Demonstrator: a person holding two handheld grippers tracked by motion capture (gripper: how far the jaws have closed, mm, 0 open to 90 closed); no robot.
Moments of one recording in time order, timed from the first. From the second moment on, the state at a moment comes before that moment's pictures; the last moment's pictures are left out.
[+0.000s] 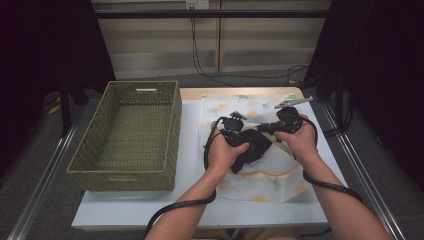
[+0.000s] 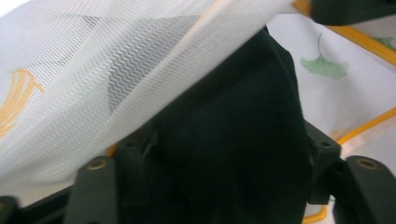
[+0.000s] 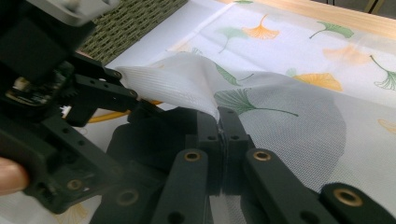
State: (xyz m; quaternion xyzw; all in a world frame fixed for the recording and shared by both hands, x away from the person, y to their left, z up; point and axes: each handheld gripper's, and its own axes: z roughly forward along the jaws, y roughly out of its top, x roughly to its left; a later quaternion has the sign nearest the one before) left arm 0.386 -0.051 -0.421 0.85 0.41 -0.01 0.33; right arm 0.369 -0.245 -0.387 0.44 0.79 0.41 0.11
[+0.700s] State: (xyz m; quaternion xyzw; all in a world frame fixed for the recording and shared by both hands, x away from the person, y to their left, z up) left arm 0.373 -0.035 -0.417 0.88 0.39 0.00 0.28; right arm 0.380 -0.238 -0.391 0.44 0.79 0.41 0.12
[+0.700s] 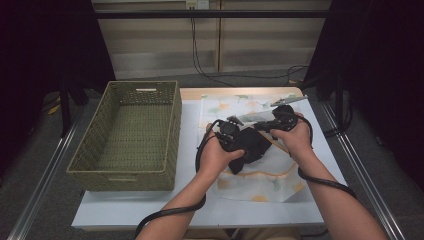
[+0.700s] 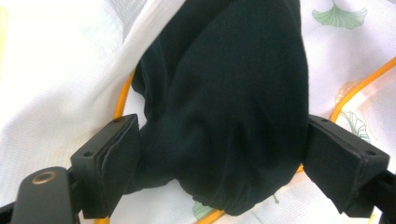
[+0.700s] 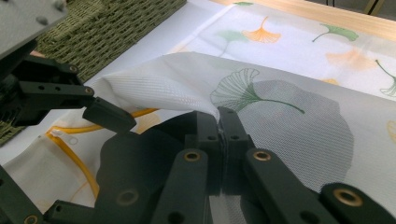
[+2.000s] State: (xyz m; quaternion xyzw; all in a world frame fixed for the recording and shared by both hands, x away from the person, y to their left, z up) left arm 0.388 -0.053 -0.433 0.82 0.47 -0.04 0.33; right arm 0.378 -0.240 -0.391 0.44 0.79 0.41 0.11
